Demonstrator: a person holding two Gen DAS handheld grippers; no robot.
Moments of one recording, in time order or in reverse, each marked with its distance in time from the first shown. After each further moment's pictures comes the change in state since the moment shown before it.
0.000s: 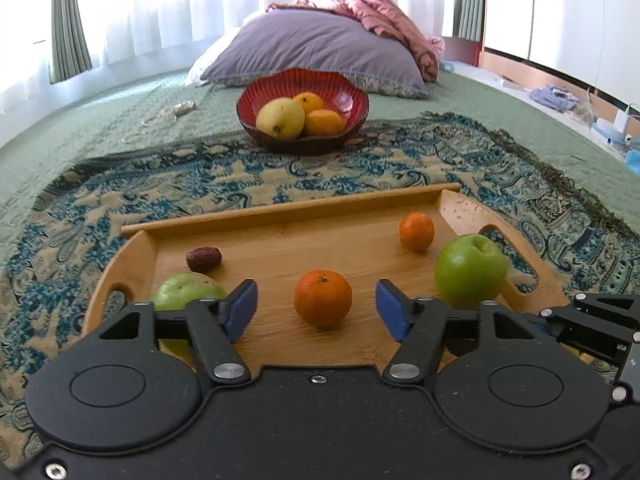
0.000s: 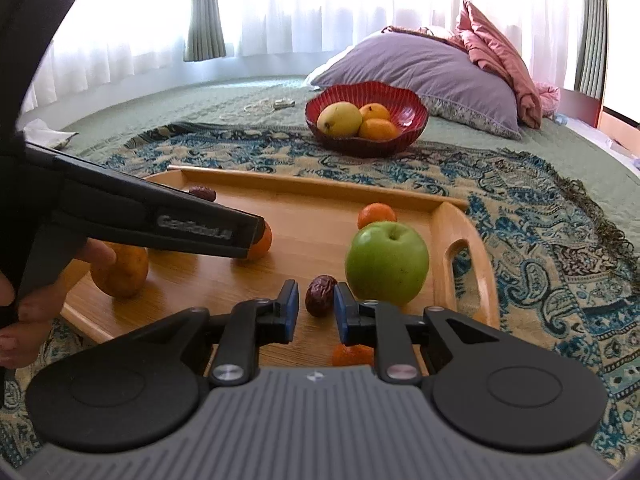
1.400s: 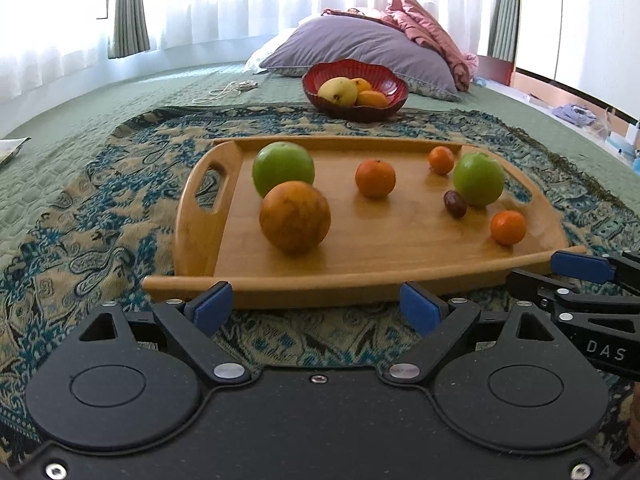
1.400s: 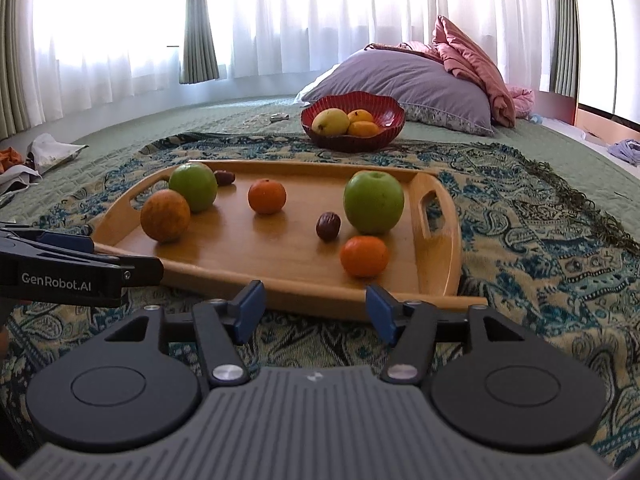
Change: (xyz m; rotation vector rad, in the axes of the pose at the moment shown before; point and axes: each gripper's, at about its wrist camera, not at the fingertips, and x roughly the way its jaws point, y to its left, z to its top) left arm -0.092 0.026 -0.119 -0.108 -0.034 0.087; right arm -0.069 0.014 -0.065 0.043 -0.071 -0.026
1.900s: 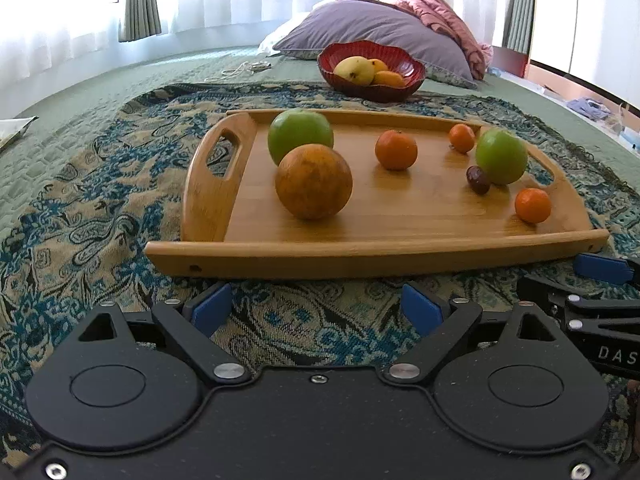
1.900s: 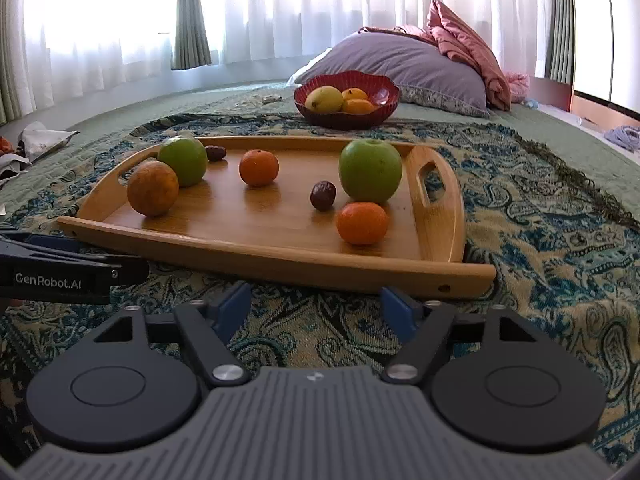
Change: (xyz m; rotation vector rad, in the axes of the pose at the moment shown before) left arm 0.018 0.007 -0.015 -0.028 0.039 0.029; right arm 0.013 0.001 -0.015 0.012 0.044 -0.021
